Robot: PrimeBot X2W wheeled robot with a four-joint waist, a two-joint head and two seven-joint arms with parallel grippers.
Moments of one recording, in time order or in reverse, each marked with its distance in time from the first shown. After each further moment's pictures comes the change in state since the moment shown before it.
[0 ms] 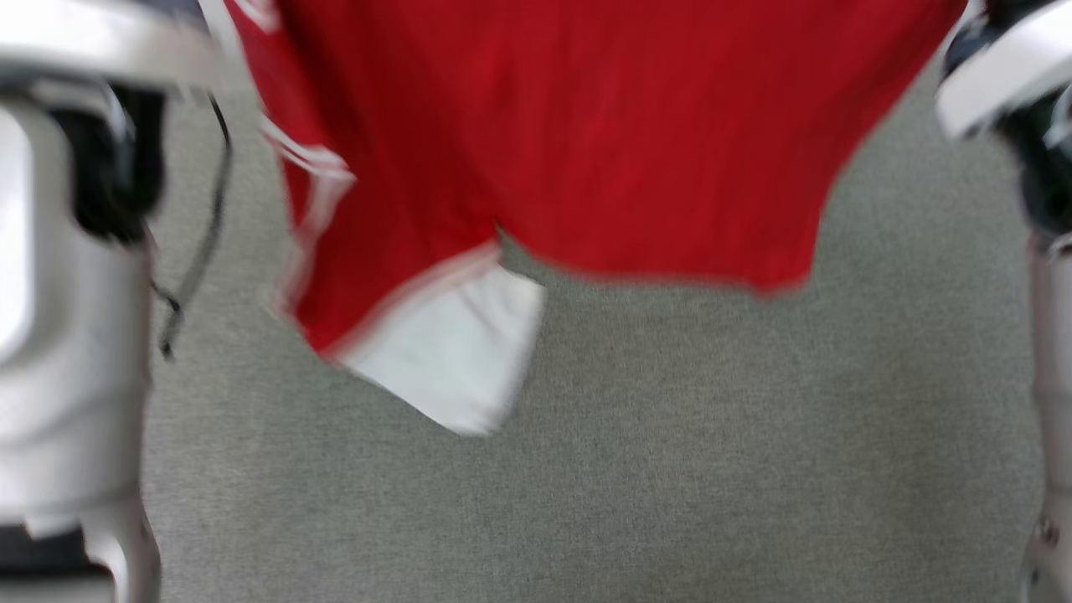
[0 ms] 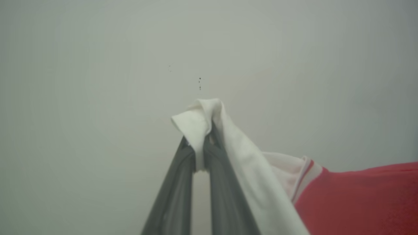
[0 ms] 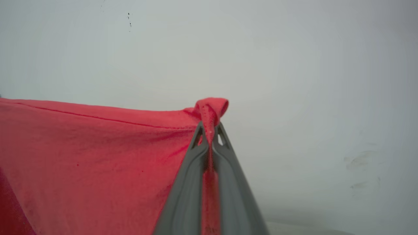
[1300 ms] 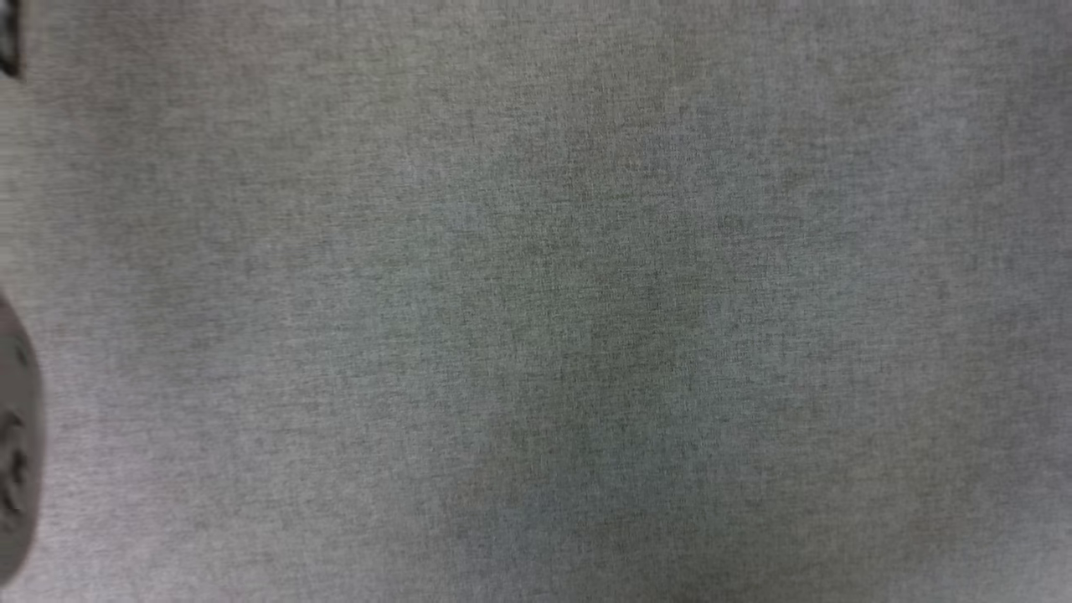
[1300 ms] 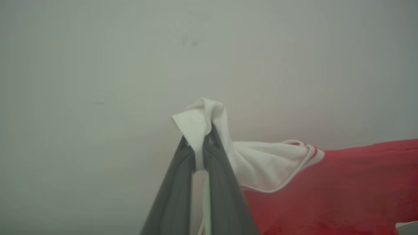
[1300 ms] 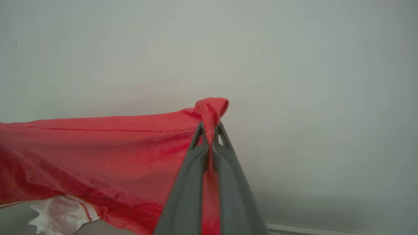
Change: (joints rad) left arm -0.645 0.034 -0.058 0.473 -0.063 -0.047 -0.005; right arm -0.797 -0.026 0.122 0.591 0.082 0.000 -0.117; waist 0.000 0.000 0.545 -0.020
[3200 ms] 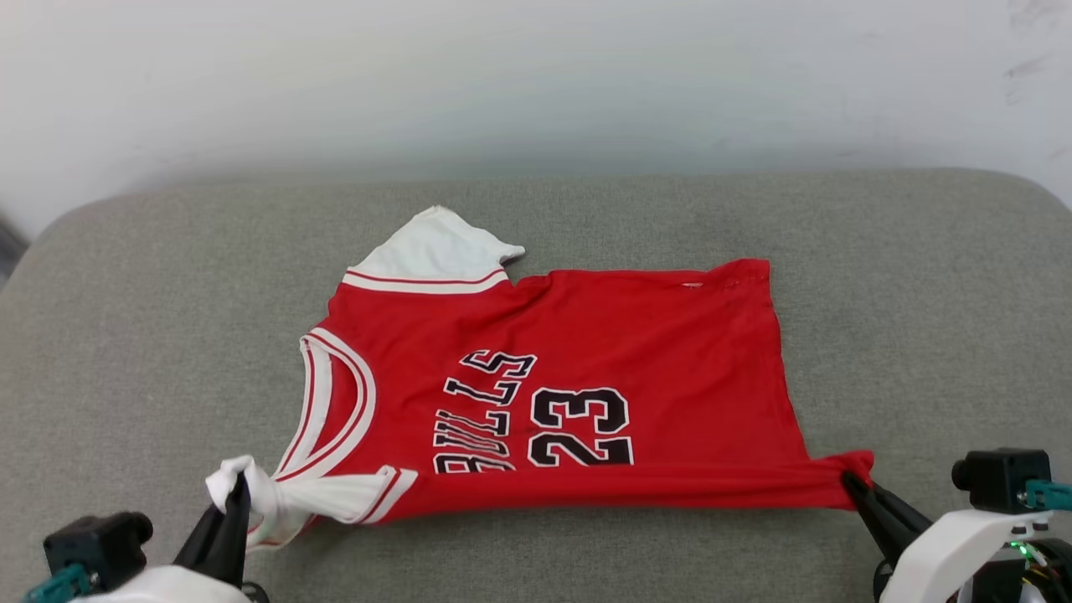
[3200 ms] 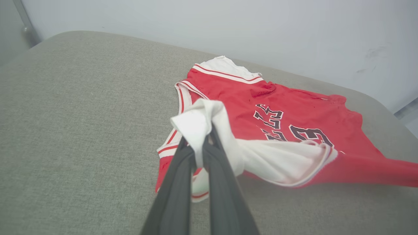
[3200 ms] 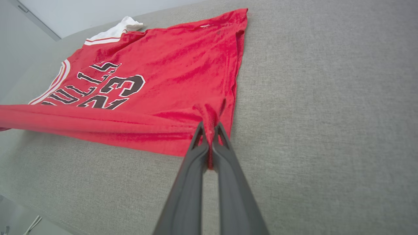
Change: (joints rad) left arm 1.775 0.165 -0.051 -0.899 -0.292 0.346 0.109; right arm 1.758 -0.029 -0.101 -0.844 0.071 0.001 0.279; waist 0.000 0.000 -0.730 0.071
